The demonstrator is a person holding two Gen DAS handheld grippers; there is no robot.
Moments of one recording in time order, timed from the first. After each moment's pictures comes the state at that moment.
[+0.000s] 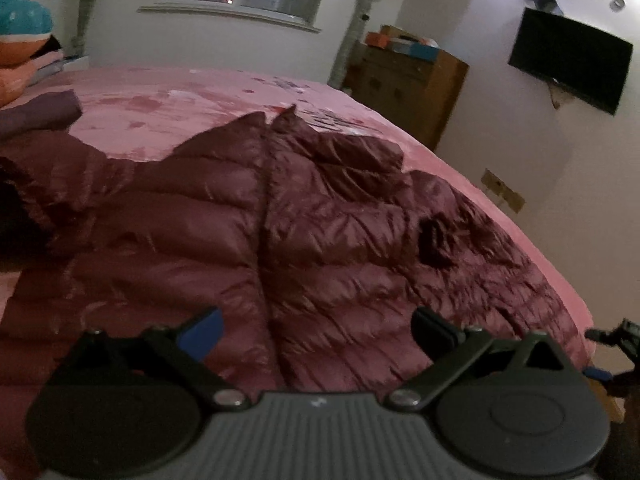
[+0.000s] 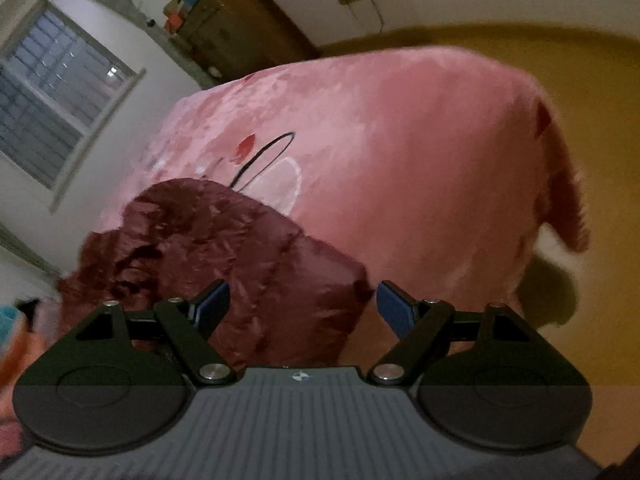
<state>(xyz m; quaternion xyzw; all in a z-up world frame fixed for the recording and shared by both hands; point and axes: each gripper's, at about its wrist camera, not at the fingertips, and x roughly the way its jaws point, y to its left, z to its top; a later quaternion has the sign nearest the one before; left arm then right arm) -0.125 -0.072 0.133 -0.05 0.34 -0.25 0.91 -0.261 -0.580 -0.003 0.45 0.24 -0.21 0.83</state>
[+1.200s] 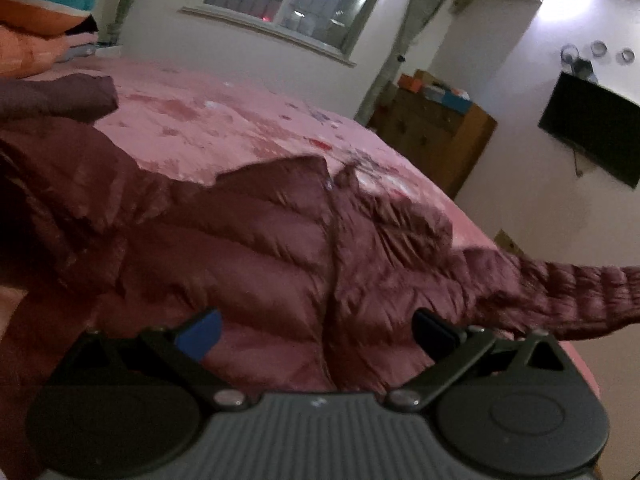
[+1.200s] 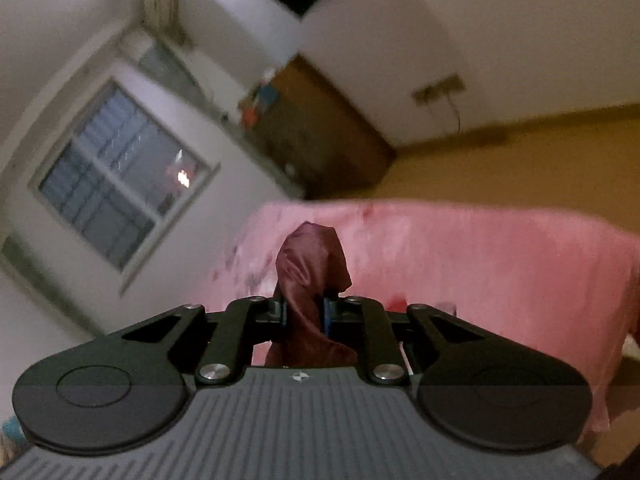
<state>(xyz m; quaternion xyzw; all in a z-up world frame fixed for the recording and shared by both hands) -0.054 -0.019 0.121 -0.15 0.30 -0.22 0.92 -0.229 -0.590 0.188 0.42 0.07 -0.20 0.88</state>
